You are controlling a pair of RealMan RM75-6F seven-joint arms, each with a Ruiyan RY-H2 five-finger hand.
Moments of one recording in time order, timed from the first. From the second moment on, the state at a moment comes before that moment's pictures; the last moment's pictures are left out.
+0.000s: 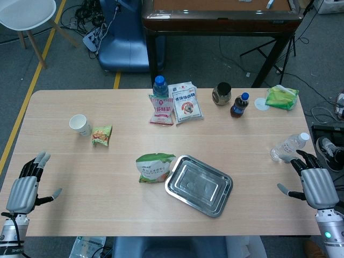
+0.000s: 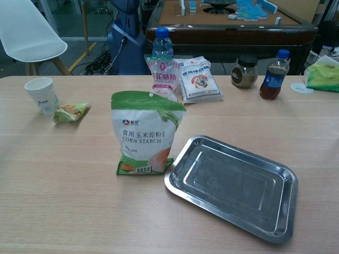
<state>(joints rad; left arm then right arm) -0.15 -1.20 -0.08 -1.67 1.41 1.43 -0.02 0.12 -1.07 0.06 -1.69 -1.53 1.46 -0.02</state>
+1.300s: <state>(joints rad) -0.54 -1.47 -0.09 -1.37 1.50 0.94 -0.42 0.09 -1.01 0.09 -1.76 -1.53 1.54 -0.06</state>
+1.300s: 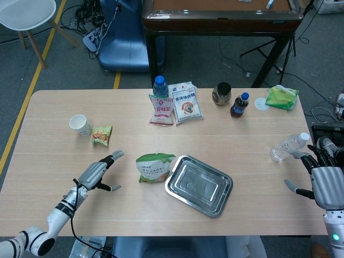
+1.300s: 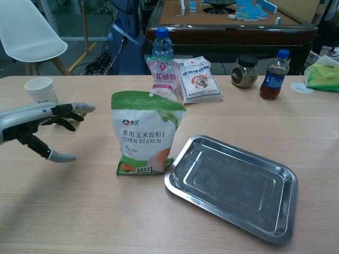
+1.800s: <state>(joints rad) -0.62 -1.69 -0.11 -1.24 1.45 0.92 -0.39 0.07 -1.02 0.08 -1.73 -1.52 1.54 -0.03</state>
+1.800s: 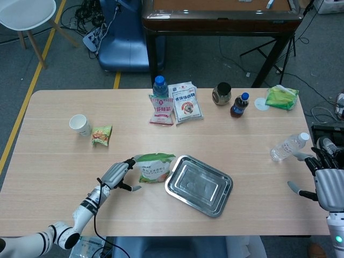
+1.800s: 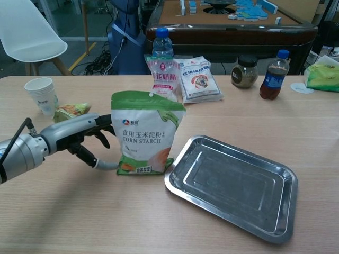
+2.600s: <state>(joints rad) -0.69 -1.89 -0.10 -1.00 1.48 0.95 -0.36 0.05 -1.02 0.08 -1.73 -1.51 1.55 -0.03</state>
